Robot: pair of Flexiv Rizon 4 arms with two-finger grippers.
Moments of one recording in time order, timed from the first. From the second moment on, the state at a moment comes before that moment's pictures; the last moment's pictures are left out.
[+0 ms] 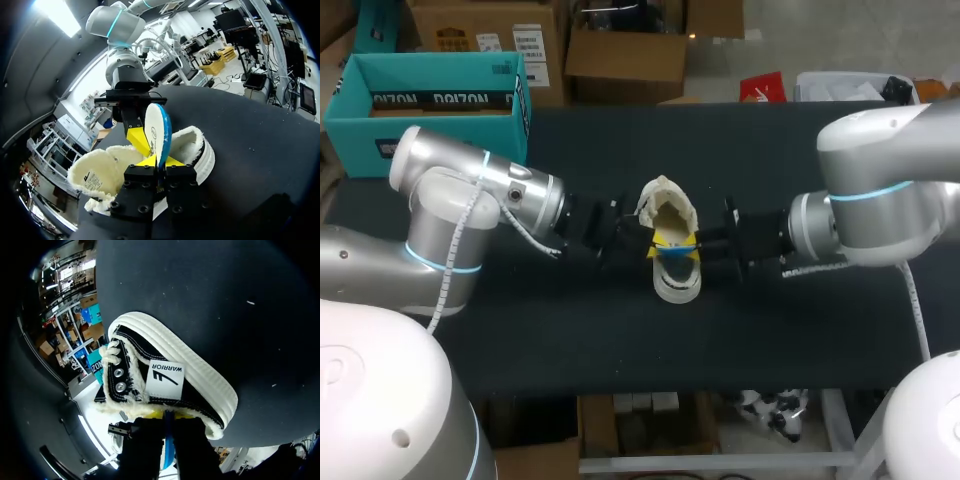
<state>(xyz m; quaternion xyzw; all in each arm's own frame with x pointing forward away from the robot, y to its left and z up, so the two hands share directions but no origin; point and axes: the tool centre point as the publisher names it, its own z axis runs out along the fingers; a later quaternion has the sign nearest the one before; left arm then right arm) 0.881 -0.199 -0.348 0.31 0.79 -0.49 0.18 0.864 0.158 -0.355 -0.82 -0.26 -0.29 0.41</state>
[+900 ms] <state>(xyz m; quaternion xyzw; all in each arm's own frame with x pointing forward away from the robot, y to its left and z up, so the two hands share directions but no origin) 0.863 -0.203 -0.337 0.35 0.76 -0.51 0.19 0.867 0.156 -0.361 -0.82 -0.26 -0.29 0.42</state>
